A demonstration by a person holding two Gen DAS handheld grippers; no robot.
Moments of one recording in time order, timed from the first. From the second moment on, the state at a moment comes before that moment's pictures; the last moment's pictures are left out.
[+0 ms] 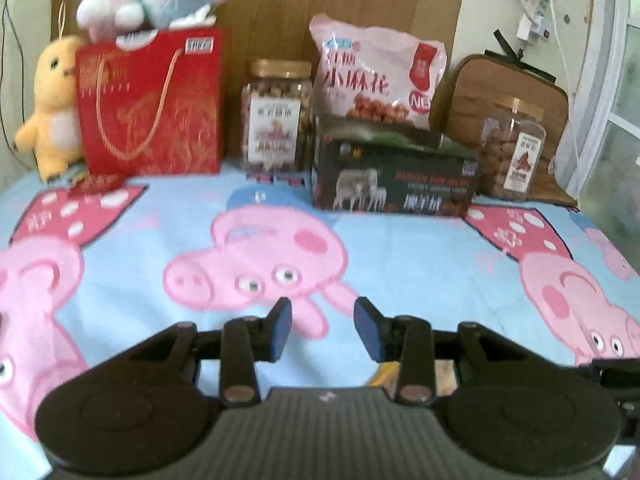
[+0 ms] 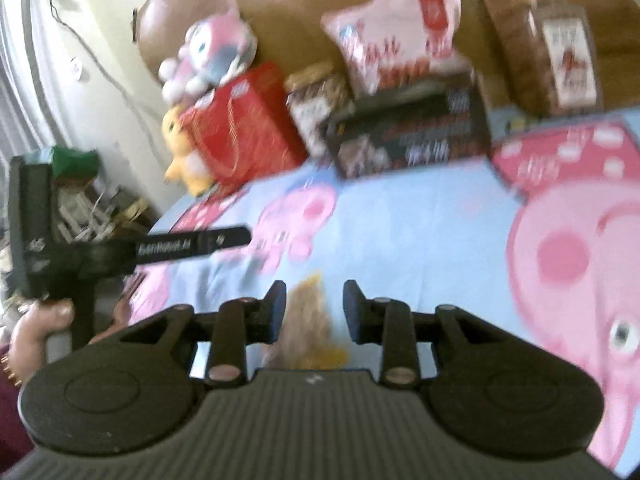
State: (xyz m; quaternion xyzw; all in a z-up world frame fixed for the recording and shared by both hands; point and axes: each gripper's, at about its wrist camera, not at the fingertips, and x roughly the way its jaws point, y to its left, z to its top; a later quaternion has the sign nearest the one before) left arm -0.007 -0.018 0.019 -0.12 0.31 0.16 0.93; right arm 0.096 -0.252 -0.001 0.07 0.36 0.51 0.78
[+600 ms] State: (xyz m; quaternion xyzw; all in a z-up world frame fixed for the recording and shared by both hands) left arm -0.004 -0.028 -0.007 -0.17 0.33 0.07 0.93; right arm 0.082 -0.246 -0.007 -0.02 0.28 0.39 0.88
